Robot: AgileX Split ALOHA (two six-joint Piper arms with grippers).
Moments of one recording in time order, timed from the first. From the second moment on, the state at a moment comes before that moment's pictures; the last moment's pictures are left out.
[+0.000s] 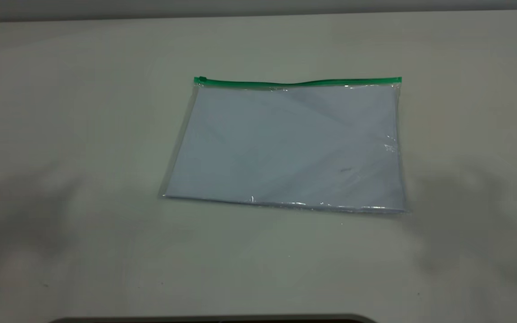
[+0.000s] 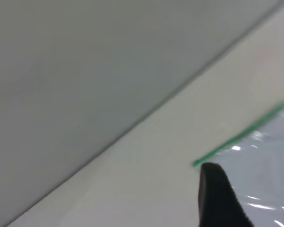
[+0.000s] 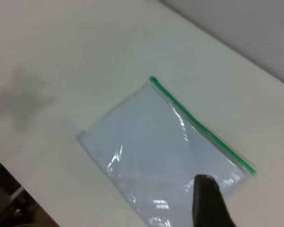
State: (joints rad) left arm -0.11 1.29 -1.89 -0.30 1.17 0.53; right arm 0.17 1.18 -1.41 0.45 1.11 -0.57
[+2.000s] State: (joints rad) left arm -0.06 -0.02 -0.49 -0.04 1.14 0.07; right arm 0.00 0.10 -0.48 0.14 1.11 -0.14
